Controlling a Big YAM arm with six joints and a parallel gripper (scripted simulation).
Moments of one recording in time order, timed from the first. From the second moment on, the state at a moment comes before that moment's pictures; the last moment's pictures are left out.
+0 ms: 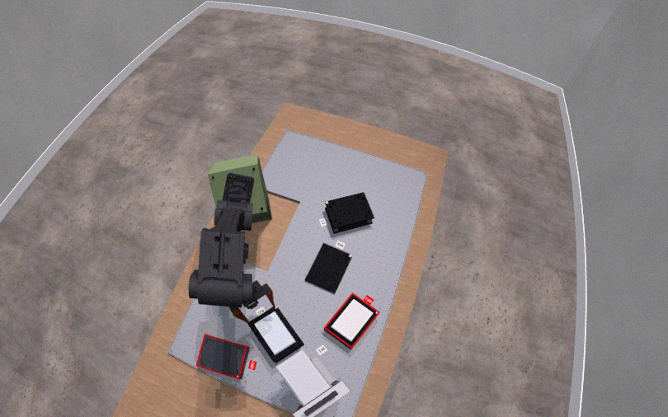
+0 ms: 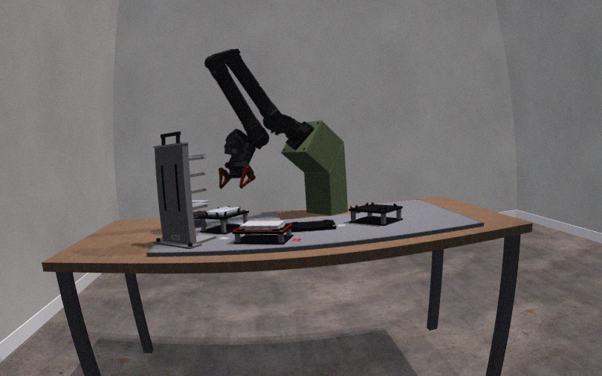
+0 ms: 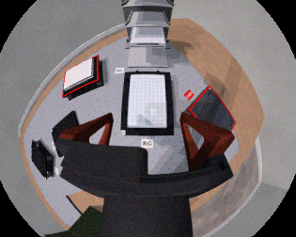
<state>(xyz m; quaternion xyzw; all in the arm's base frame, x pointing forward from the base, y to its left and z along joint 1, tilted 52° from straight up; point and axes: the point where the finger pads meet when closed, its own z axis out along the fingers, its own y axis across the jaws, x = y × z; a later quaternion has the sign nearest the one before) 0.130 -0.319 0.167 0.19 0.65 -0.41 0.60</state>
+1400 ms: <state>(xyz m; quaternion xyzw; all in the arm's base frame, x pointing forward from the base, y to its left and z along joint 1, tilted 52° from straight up) 0.102 -0.252 0.221 0.20 0.66 -0.42 0.59</state>
